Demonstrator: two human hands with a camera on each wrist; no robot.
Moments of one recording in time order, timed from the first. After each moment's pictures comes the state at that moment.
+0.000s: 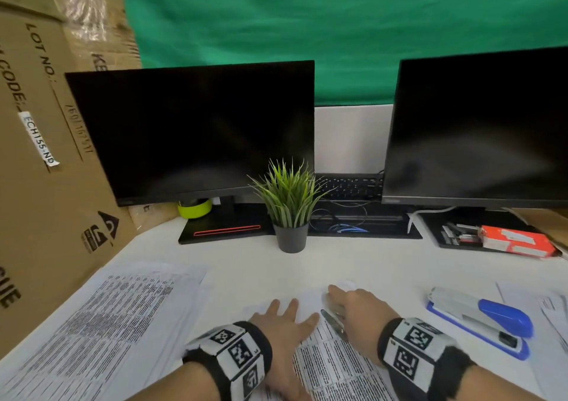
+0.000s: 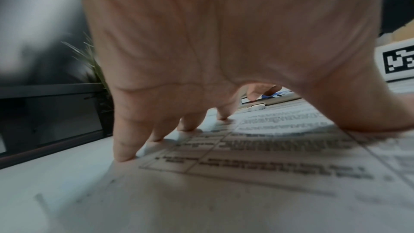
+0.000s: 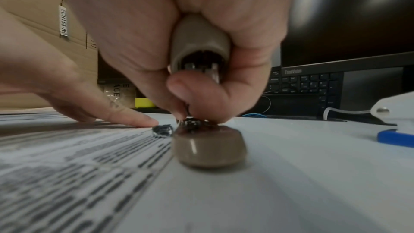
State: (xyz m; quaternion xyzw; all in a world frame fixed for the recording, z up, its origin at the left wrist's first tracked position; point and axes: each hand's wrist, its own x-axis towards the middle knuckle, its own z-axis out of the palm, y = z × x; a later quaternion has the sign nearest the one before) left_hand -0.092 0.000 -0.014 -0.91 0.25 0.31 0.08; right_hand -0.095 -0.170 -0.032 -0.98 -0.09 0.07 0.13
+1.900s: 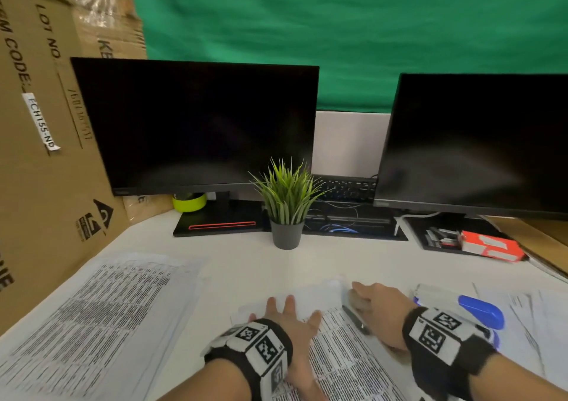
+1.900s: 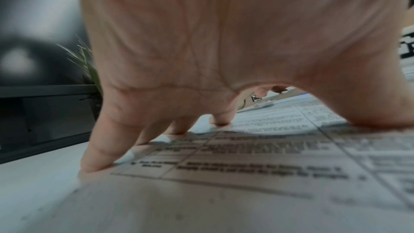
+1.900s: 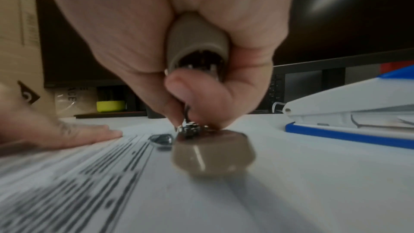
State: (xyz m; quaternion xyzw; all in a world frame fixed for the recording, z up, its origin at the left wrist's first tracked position) left_hand -0.096 -0.016 -0.064 -0.97 0.11 0.23 0.01; right_hand -0.109 -0.196 -0.013 -0.99 0.01 0.12 0.08
